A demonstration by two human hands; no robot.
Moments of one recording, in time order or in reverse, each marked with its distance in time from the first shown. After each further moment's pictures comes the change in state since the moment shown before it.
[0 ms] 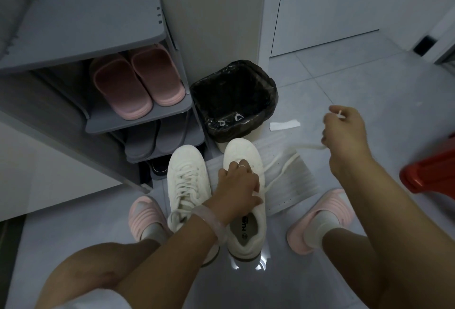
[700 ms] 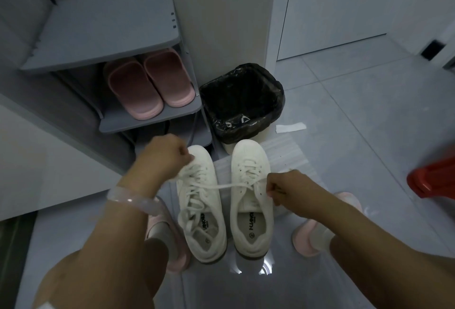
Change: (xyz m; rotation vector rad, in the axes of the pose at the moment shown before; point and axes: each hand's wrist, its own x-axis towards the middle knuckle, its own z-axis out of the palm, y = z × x) left_hand -0.047 -0.094 -0.095 -0.131 0.085 -0.409; right_hand -0.048 0.057 0.017 -1.117 -0.895 -0.570
